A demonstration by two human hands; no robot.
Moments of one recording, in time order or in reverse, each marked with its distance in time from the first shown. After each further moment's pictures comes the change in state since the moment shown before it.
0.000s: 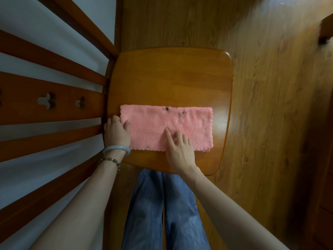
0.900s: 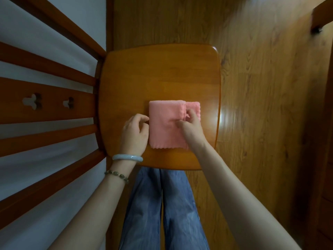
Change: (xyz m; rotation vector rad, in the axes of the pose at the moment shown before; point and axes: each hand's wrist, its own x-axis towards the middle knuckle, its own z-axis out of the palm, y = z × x) left_hand -0.067 0.064 -0.013 -0.235 -0.128 0.316; right_hand 0.033 0.035 -0.084 1.305 -0.110 0.643
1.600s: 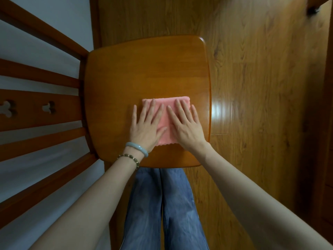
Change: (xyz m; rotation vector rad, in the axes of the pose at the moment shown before) left_hand 0.023 -0.020 0.072 0.940 -0.183 0.501; right_hand 0.036 0.076 -0.038 -1.346 0.041 -0.720
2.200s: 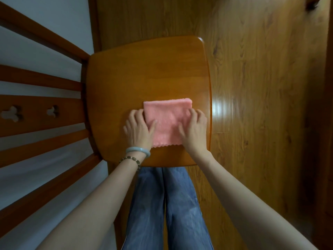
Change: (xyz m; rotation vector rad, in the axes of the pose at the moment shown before) left_hand -0.008 -0.001 -0.005 -0.511 0.108 -0.464; right_hand -0.012 -0.019 -0.012 0.446 0.229 0.490
